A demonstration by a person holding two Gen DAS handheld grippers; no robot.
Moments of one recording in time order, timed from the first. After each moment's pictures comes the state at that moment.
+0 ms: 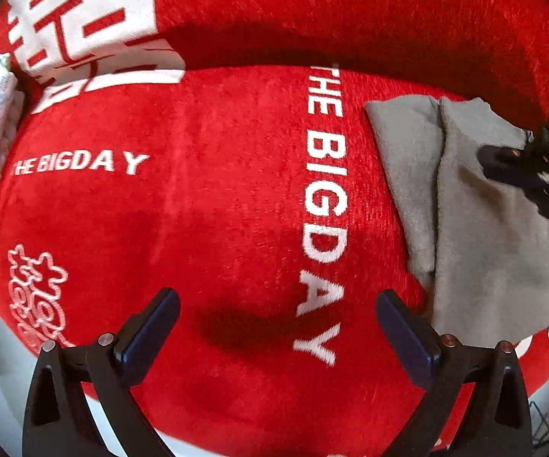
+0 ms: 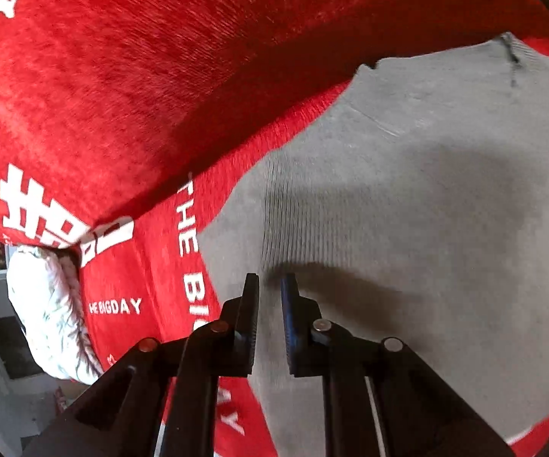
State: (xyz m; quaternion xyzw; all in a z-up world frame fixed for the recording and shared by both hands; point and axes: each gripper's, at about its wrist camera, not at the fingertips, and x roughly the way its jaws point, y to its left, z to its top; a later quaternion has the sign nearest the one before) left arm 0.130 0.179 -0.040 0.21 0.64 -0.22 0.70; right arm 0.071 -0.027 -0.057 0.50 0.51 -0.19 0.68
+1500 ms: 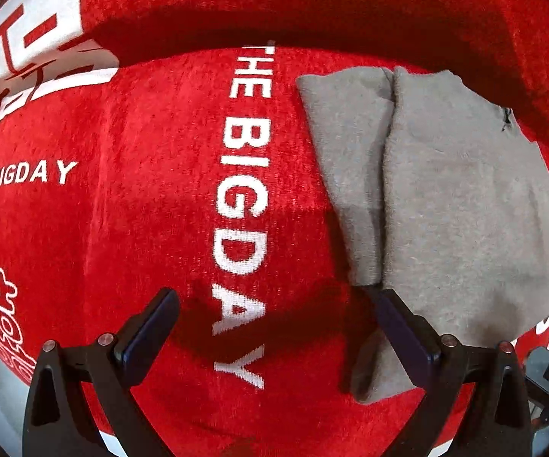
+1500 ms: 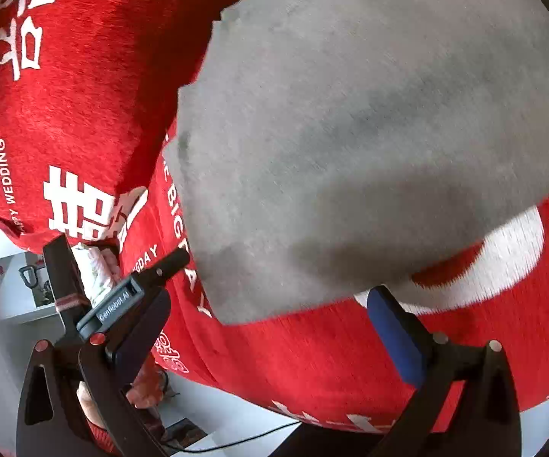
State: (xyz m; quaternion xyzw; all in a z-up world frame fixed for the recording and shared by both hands) left arm 0.111 0.136 -0.064 0.21 0.66 -0.27 0.67; right arm -0.123 0.028 -0.051 0.62 0.44 -0.17 0.63
